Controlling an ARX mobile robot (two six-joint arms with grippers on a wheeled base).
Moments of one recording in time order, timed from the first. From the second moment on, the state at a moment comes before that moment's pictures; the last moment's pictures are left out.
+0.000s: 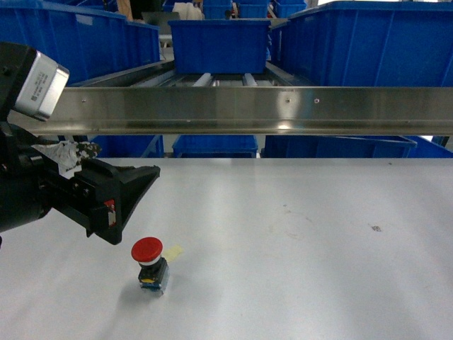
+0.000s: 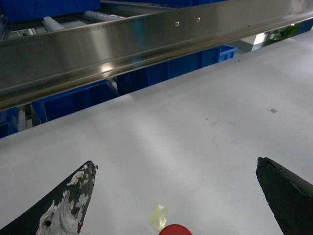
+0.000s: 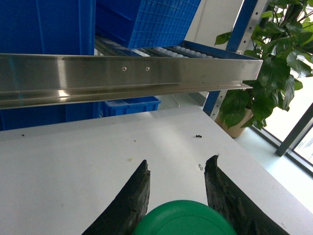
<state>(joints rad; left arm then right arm) -0.13 1.74 0.48 1.00 0.37 0.09 -0.48 1.67 0.53 1.08 0.01 -0.16</state>
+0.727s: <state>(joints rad) -0.19 1.75 0.46 0.80 0.21 0.21 -0.48 1.67 0.53 1.08 0.01 -0.16</state>
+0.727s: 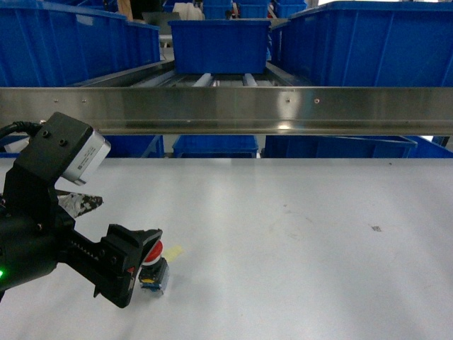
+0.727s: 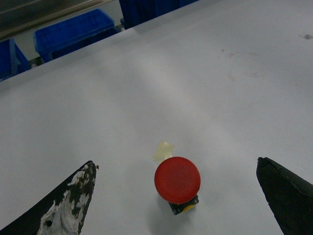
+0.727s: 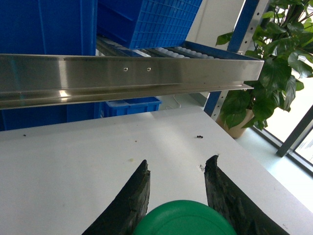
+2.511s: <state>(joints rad) -0.23 2.02 0.56 0.81 0.16 0.29 -0.48 1.67 0.53 1.08 0.01 -0.16</state>
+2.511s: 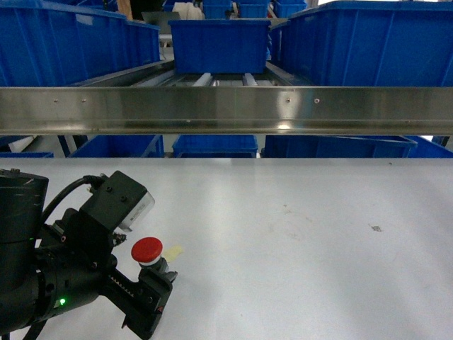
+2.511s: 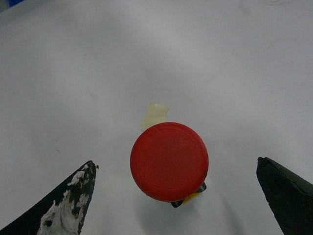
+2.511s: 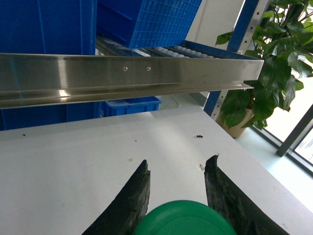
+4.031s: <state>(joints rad) -0.22 2.20 0.68 0.84 0.15 0.35 -0.48 1.67 0.53 1.08 0.01 -0.16</state>
